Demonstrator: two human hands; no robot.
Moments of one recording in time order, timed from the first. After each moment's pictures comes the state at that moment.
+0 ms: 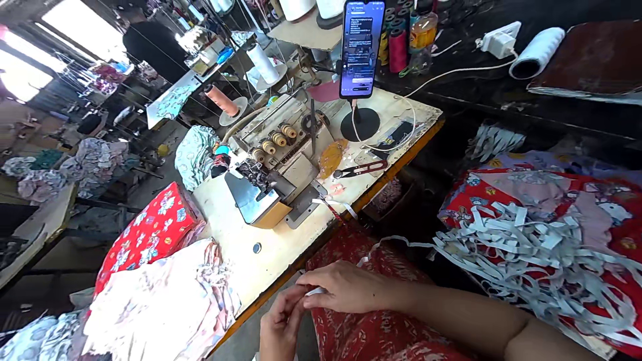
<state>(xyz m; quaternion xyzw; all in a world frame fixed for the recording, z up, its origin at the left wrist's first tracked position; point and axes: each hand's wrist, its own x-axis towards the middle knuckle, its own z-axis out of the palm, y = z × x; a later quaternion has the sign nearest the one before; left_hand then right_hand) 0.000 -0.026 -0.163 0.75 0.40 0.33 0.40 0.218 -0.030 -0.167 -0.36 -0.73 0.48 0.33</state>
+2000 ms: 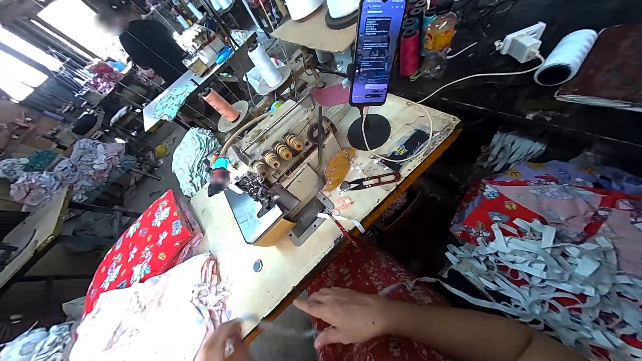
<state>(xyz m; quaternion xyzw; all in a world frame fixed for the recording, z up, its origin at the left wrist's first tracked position) -0.057 0.012 -0.143 0.80 0.49 0.36 -0.04 0.199 -0.003 -0.203 -0.33 -0.77 0.50 0.23</state>
